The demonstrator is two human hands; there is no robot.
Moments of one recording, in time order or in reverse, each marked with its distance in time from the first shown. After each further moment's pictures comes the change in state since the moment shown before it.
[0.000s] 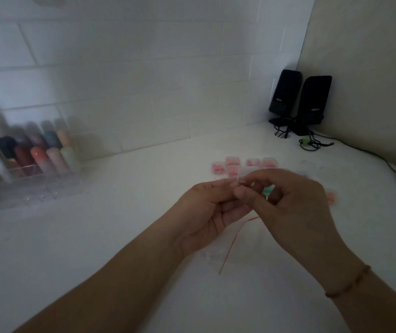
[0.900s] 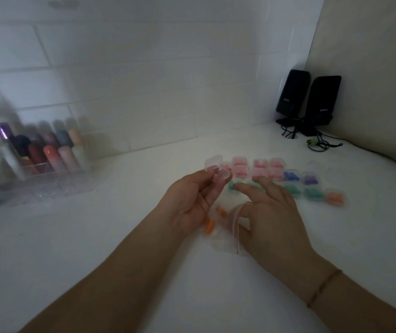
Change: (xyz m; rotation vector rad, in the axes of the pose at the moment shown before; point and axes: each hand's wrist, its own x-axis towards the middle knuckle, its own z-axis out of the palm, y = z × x) left_hand 0.012 0.021 -0.018 -0.229 0.322 0.108; right_hand -0.015 0.009 0.035 -0.558 -0.342 -0.166
